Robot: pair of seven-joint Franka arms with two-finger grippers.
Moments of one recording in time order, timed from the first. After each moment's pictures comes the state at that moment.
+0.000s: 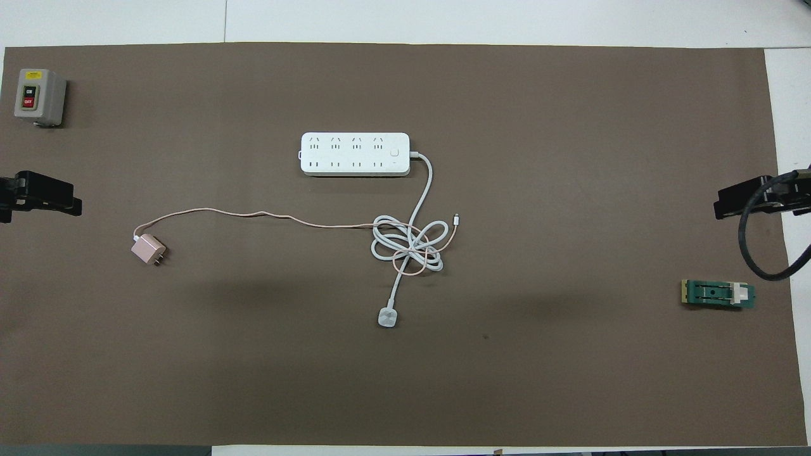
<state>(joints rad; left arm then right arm) 0.00 -0.01 0.01 -1.65 -0.02 1.57 0.01 0.01 -0.03 -0.04 -1.60 -0.03 1.50 -0.04</state>
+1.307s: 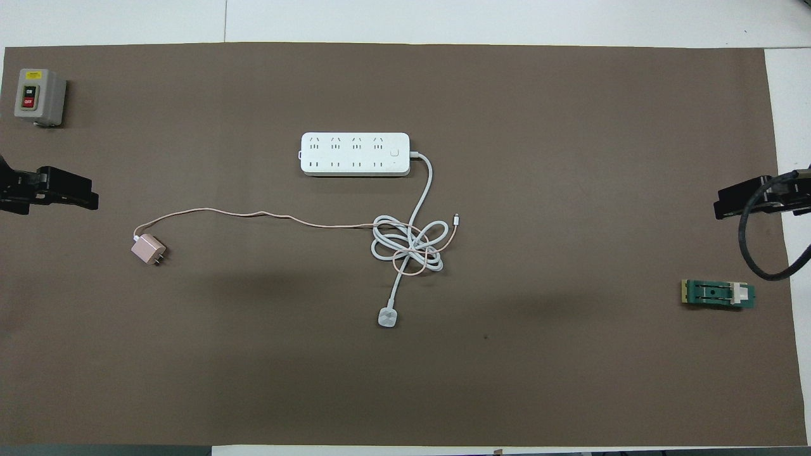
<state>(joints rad) -0.02 0.00 0.01 -1.66 -0.02 1.62 0.01 0.01 -0.03 -0.04 -1.60 -0.03 1.50 -0.04</state>
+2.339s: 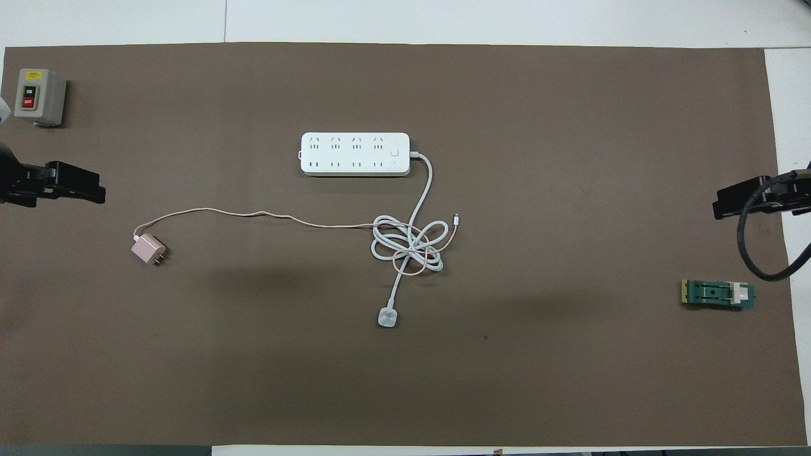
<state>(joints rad) -0.03 0.01 0.01 -1.66 -0.02 1.63 0.01 0.01 -0.03 -0.04 -1.60 -0.03 1.50 -0.04</state>
